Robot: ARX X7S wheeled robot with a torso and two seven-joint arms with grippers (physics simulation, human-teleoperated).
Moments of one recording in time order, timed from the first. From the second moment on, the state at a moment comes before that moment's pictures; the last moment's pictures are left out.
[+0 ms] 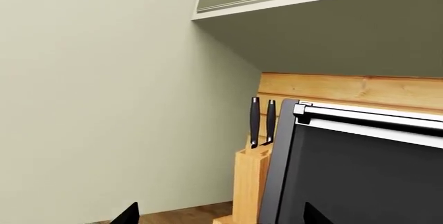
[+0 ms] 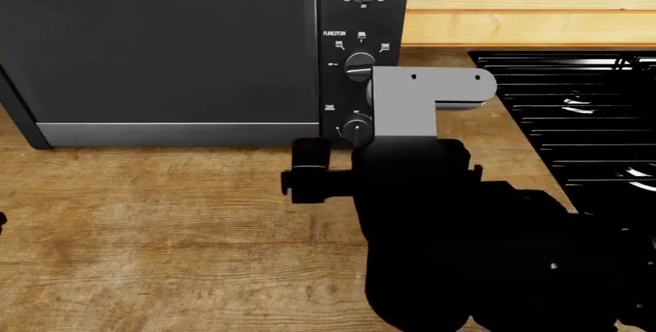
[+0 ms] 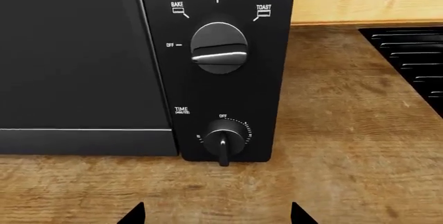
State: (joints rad) left arm 0.28 -0.87 -0.16 0.93 -0.60 -0.06 -1.26; right arm 1.57 0.51 -1.51 -0.52 1.94 0.02 1.54
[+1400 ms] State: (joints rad) left arm 0.26 -0.84 -0.14 0.90 -0.59 -0.04 -1.21; right arm 1.70 0.40 -1.70 -0.34 2.06 -0.06 1.45
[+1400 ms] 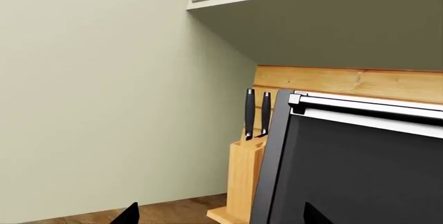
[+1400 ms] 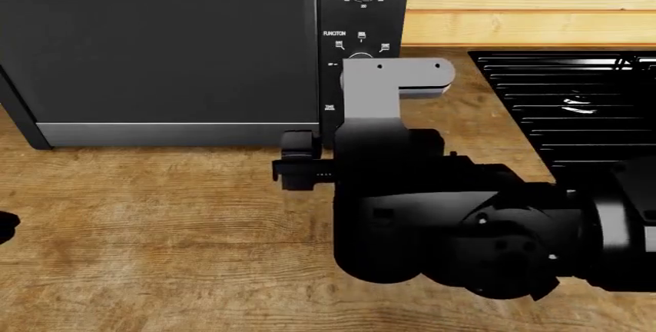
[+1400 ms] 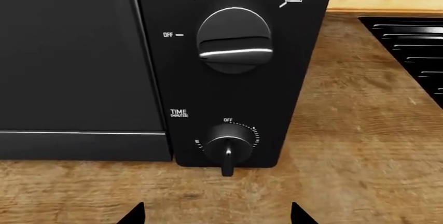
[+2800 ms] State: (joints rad) left arm 0.26 -0.82 -0.14 0.90 -0.59 -0.05 -1.19; right arm 1.66 0.36 -1.75 -0.18 2.04 -0.03 1.36
